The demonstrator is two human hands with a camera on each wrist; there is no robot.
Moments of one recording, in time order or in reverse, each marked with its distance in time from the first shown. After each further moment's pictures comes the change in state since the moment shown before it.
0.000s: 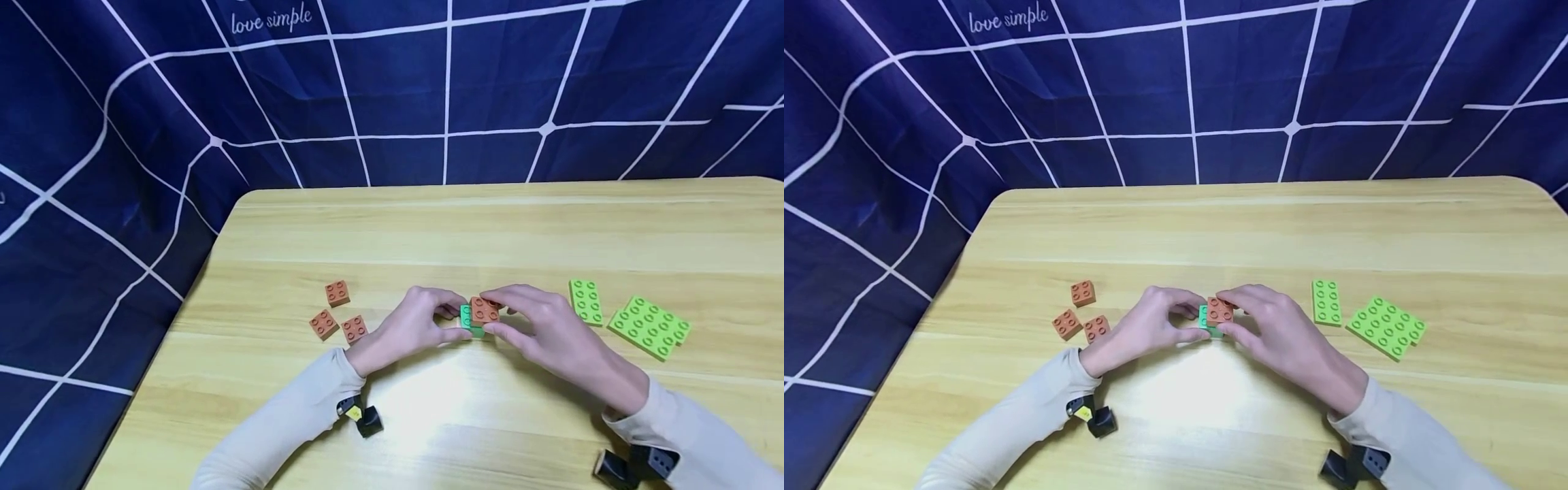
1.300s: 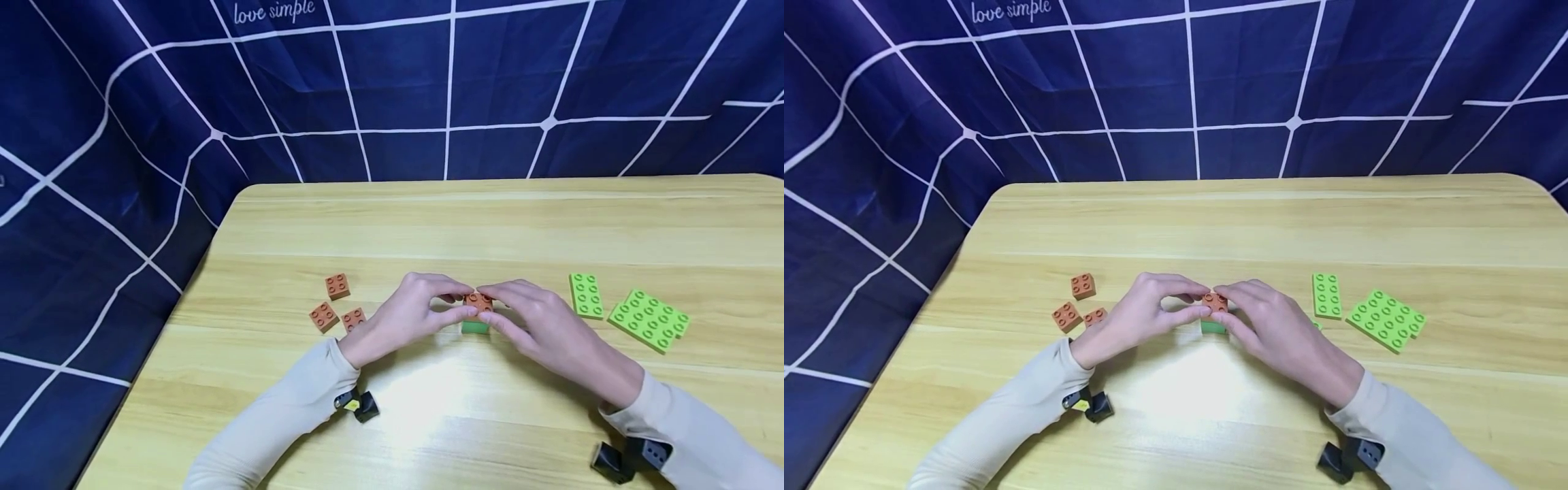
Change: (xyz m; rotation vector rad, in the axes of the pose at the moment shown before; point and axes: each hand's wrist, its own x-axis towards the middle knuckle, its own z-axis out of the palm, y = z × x) left_hand -0.004 0.010 -0.016 0.049 0.067 0.205; right_hand -0.003 -0.004 0.007 -0.065 -0.051 0.022
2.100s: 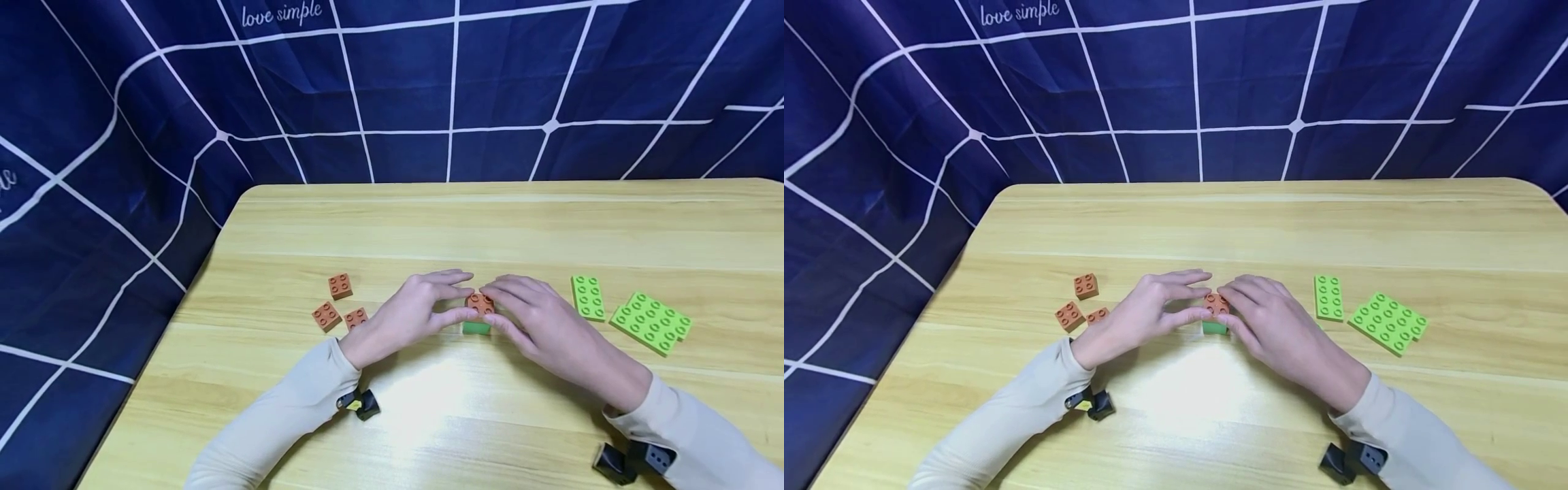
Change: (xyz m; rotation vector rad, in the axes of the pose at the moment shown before) left_hand -0.002 0.003 -0.003 0.160 -0.061 -0.032; right_hand -0.001 -0.002 -0.005 -0.171 -0.080 -0.053
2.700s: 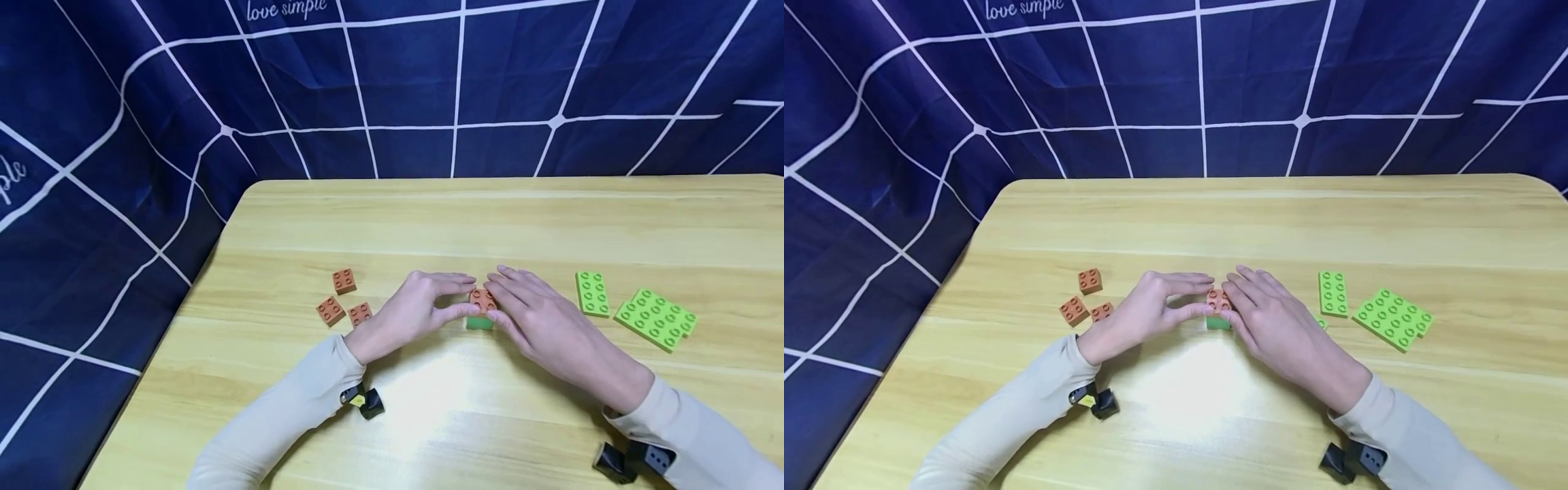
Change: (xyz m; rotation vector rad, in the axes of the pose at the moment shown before) left_hand -0.001 -0.002 0.003 -0.050 0.038 0.002; right_hand -0.001 -0.005 0.005 -0.082 -0.015 -0.024
